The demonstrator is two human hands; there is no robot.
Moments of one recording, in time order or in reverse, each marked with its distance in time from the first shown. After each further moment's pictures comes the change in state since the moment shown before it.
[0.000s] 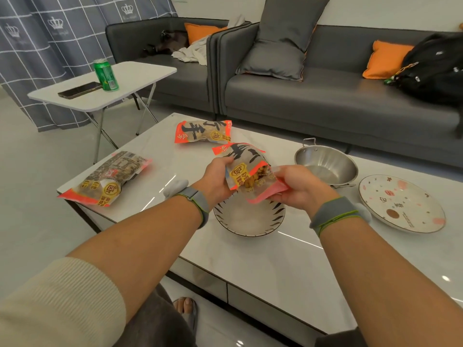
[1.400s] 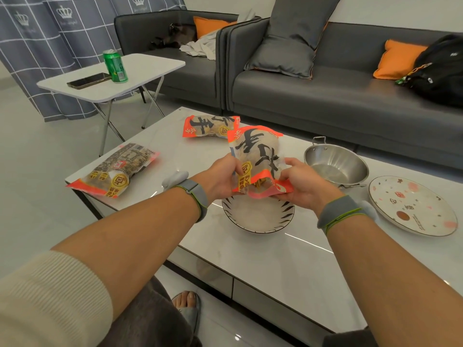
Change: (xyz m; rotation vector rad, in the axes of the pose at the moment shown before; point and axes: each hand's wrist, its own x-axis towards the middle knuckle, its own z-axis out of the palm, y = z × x) left_hand -0.021 0.014 -0.012 0.342 -0.067 -0.100; right_hand -0.003 0.005 0.013 -0.095 0.017 -0.039
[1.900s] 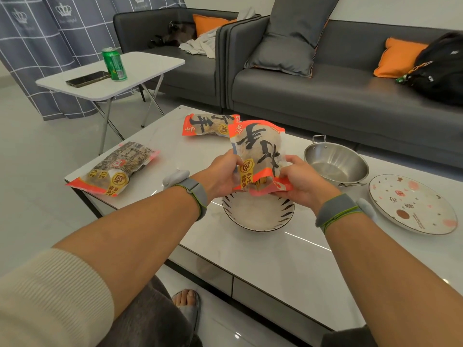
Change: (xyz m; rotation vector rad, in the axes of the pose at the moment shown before) left_hand -0.001 -0.001 0.006 0.011 0.015 0.086; right_hand 0.004 0.003 0.003 0.008 0.007 -0.034
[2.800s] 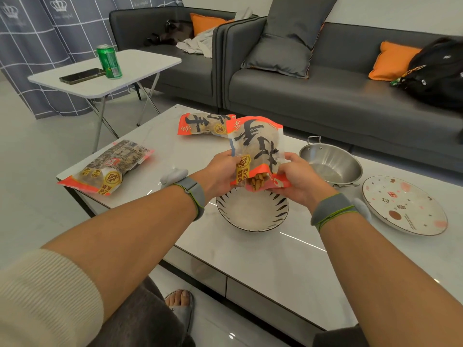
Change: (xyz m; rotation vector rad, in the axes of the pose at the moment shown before) left_hand 0.003 -0.002 0.010 0.081 0.076 0.093; right_hand 0.004 -0.003 -0.004 0.057 0.008 -0.025
